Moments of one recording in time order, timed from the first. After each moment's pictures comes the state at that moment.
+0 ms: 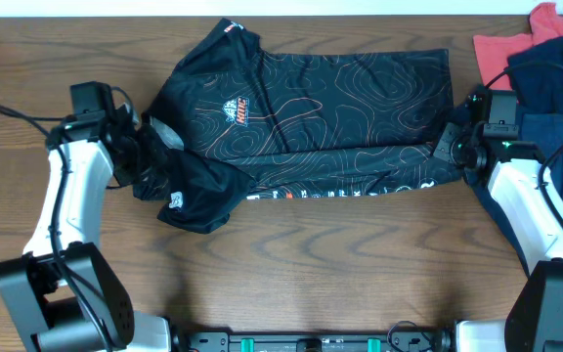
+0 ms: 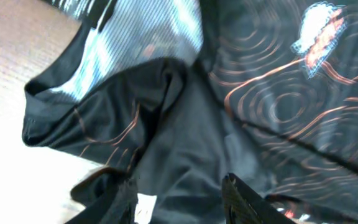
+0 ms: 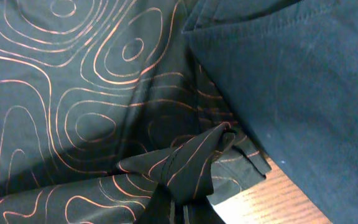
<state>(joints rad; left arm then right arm) 0.20 1.65 1.19 -0.85 0.27 -0.38 -0.06 1.56 1.01 -0.50 0.01 0.37</state>
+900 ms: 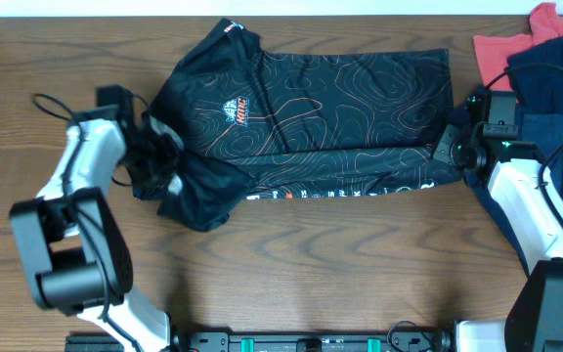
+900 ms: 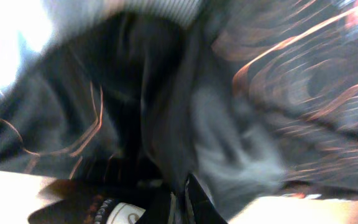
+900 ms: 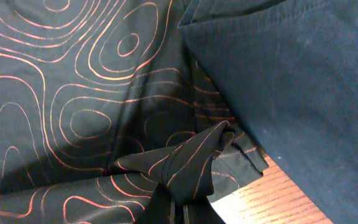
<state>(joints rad) 0.21 1.83 1.28 -0.91 0.40 -0.32 -0.06 1.56 1.01 -0.50 0.02 0.36</state>
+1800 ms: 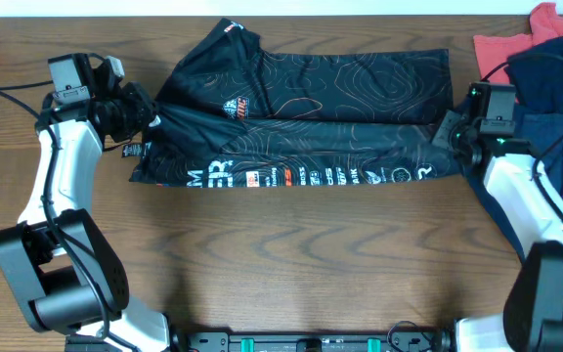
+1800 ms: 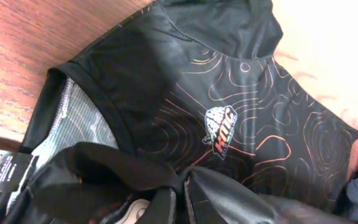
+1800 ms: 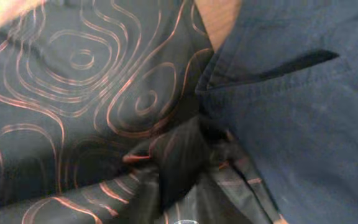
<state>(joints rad) 0.26 1.78 1.31 -0.53 0.49 -0.38 -0.06 1.64 1.01 -0.27 0.02 0.36</state>
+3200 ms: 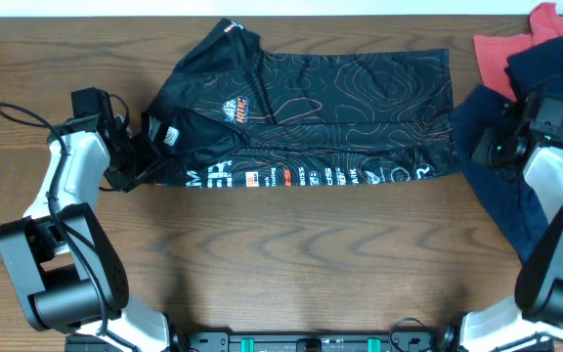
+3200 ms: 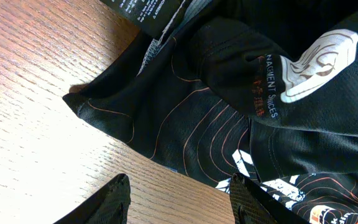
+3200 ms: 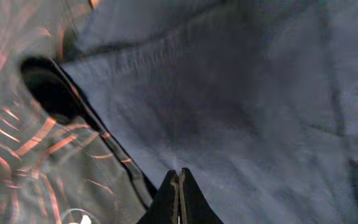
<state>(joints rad) 0.26 1.78 1.19 -0.81 0.21 -0.37 -0.31 1.77 1.07 -0.45 -0.12 0.16</state>
